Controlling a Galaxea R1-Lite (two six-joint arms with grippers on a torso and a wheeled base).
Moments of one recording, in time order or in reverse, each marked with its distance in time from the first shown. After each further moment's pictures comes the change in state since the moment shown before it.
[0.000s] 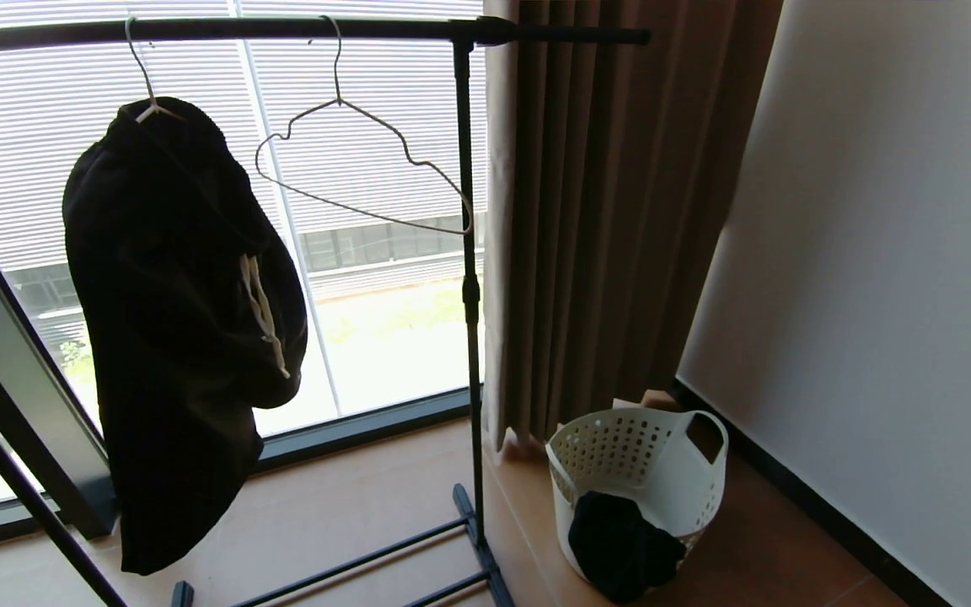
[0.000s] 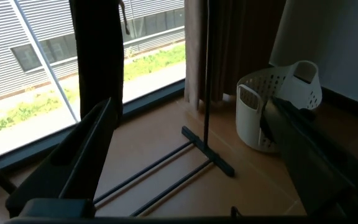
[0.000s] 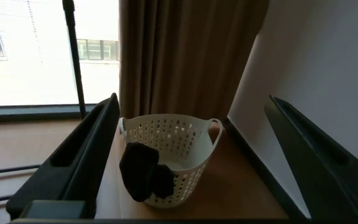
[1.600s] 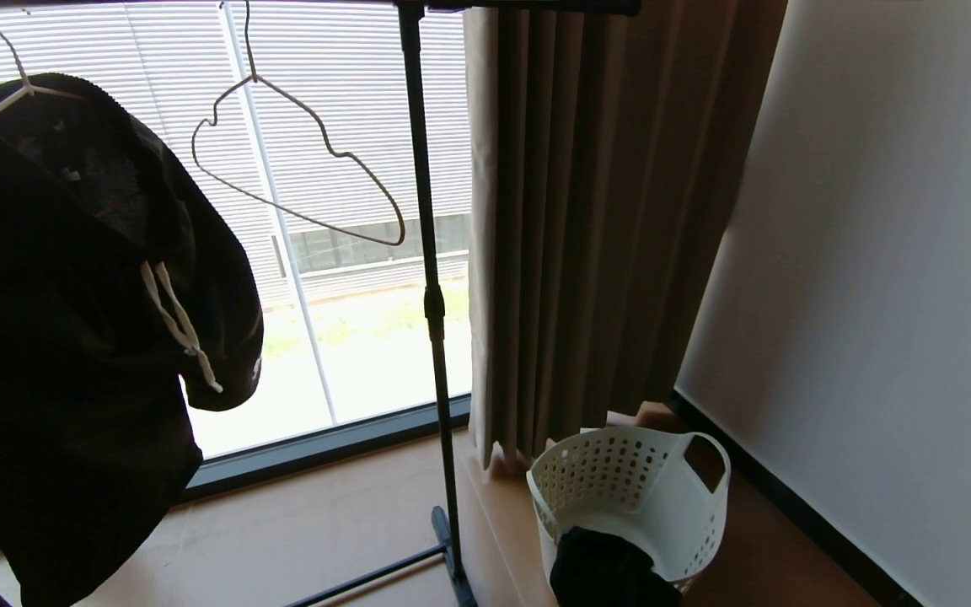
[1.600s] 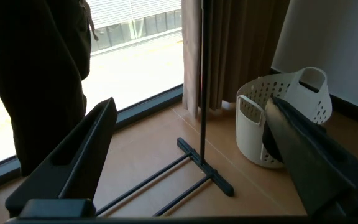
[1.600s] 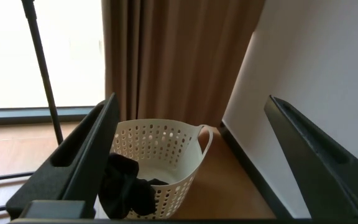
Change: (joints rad) left arm 0.000 0.000 0.000 0.000 0.001 0.003; right arm -0.001 0.000 0.000 0.000 0.000 -0.001
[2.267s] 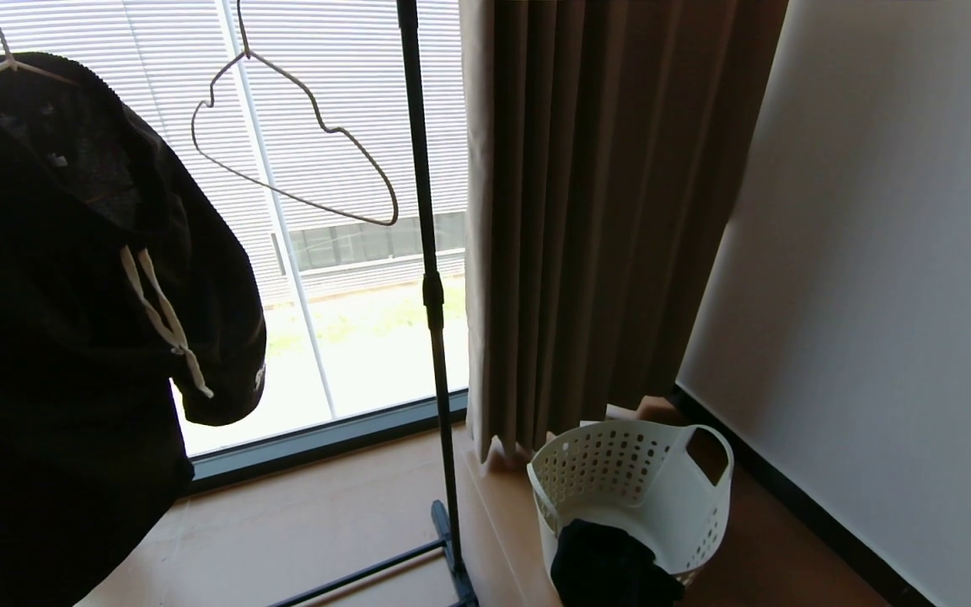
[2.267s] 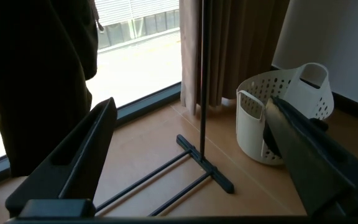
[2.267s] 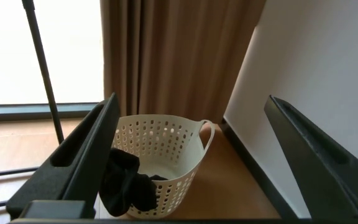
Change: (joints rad) left arm 0.000 0.000 0.000 0.000 -0.001 -0.001; right arm 0.000 0.000 0.000 0.000 0.000 0.000
